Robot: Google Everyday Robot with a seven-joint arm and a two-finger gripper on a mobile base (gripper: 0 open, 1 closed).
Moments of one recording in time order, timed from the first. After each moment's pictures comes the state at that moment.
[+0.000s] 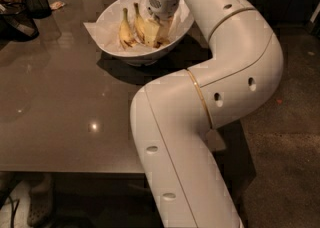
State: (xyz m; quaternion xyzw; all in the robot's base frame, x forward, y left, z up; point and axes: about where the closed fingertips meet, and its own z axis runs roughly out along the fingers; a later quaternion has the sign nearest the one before) arm 0.732 -0.011 0.873 -0.48 0.87 0.06 0.07
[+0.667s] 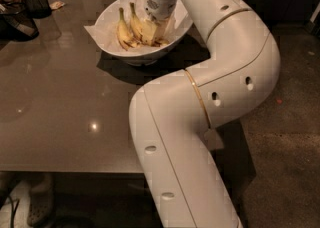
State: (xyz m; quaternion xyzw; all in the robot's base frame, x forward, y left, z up) arm 0.750 -0.002 0.868 -0.48 0.87 0.05 0.10
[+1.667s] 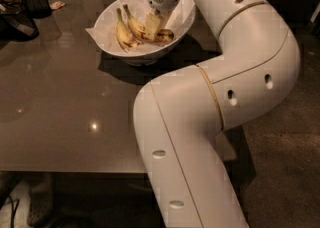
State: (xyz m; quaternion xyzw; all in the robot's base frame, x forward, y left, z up) arm 0.754 -0.009 0.892 -0.49 0.86 0.05 0.15
